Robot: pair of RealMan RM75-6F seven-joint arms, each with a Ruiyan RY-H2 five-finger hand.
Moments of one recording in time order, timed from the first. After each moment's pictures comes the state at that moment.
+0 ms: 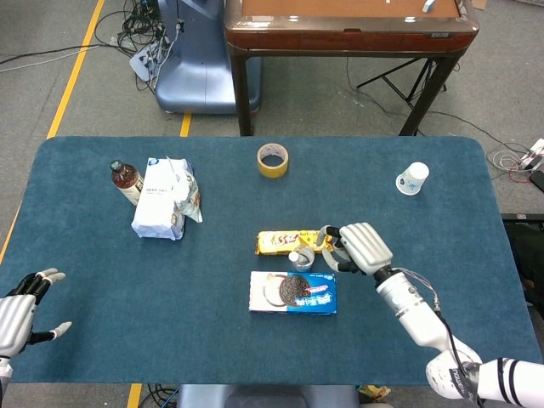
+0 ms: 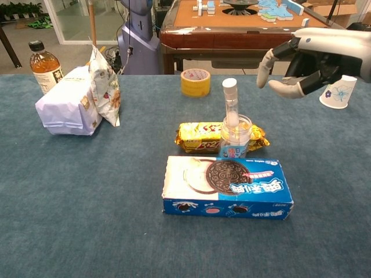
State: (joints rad) left arm -0.10 -1.02 -0.01 -1.73 1.44 1.38 0.03; right arm 0.63 -1.25 0.17 -1.82 -1.21 1.01 -0.05
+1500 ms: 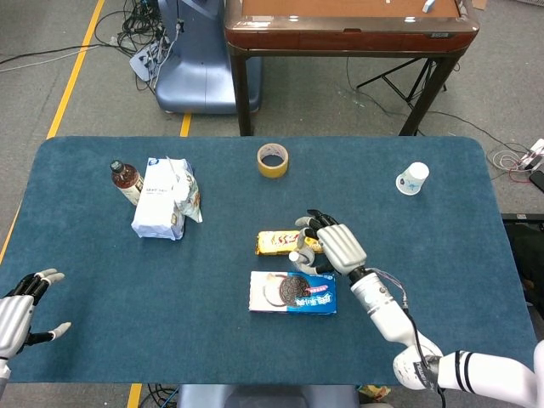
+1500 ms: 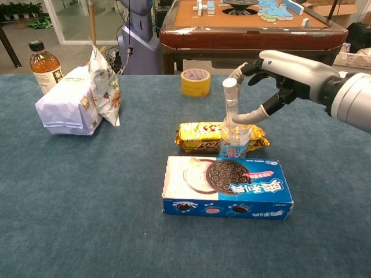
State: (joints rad) left arm -0.09 -1.00 0.00 -1.73 1.45 1.39 -0.01; right arm 0.67 -1.49 0.20 -1.63 -1.22 1.02 -0.10
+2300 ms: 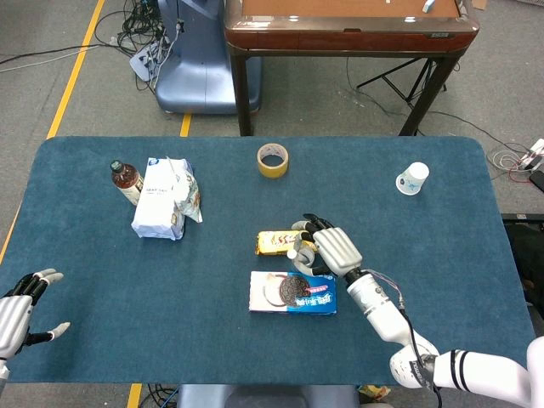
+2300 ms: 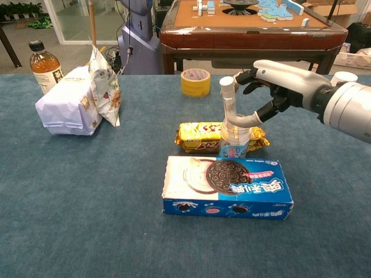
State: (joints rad) left arm -0.09 -1.00 0.00 -1.73 1.45 1.39 -0.01; right arm 0.67 -1.51 0.19 -1.61 -1.22 0.99 -0.07
